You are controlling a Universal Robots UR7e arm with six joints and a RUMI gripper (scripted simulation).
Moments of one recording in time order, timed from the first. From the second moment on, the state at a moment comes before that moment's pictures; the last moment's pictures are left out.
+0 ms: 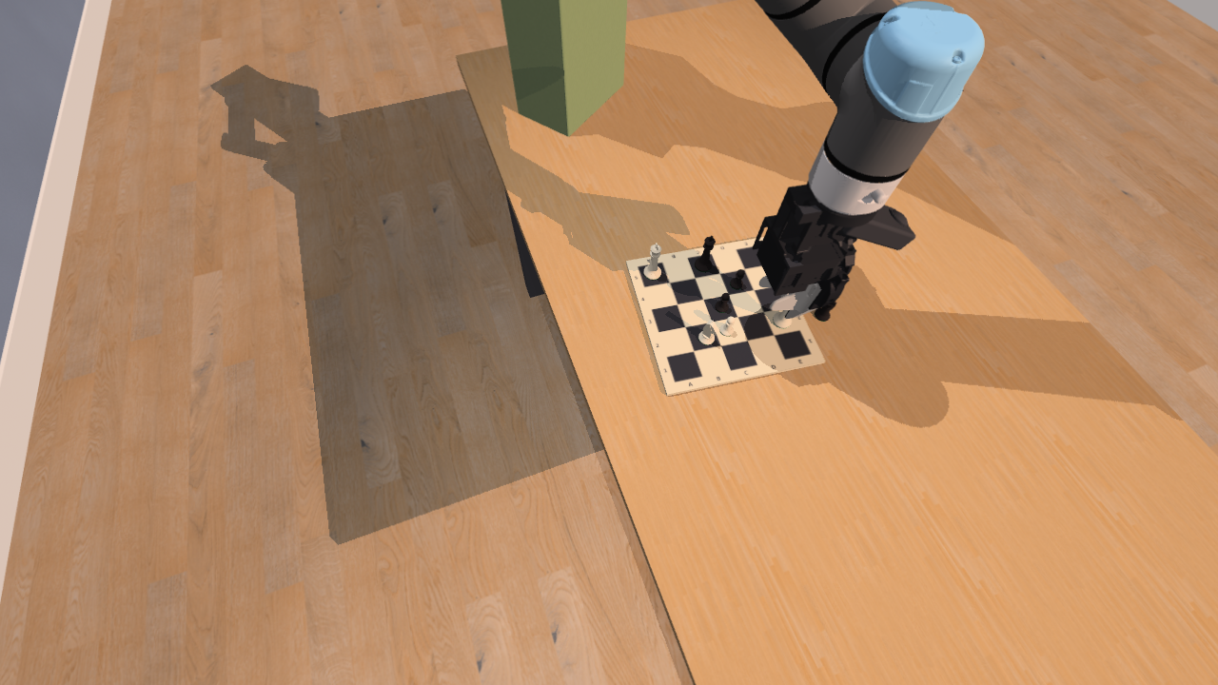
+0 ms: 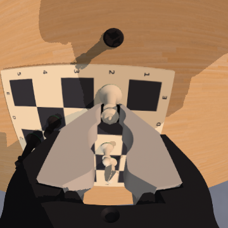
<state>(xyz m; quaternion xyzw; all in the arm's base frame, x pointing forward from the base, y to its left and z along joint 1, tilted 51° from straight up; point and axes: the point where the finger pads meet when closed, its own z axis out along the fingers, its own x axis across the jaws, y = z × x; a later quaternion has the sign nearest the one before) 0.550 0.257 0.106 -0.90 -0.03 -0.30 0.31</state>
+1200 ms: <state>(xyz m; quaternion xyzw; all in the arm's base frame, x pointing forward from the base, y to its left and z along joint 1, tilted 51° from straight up) 0.548 0.255 0.108 -0.90 -0.03 -0.30 0.31</state>
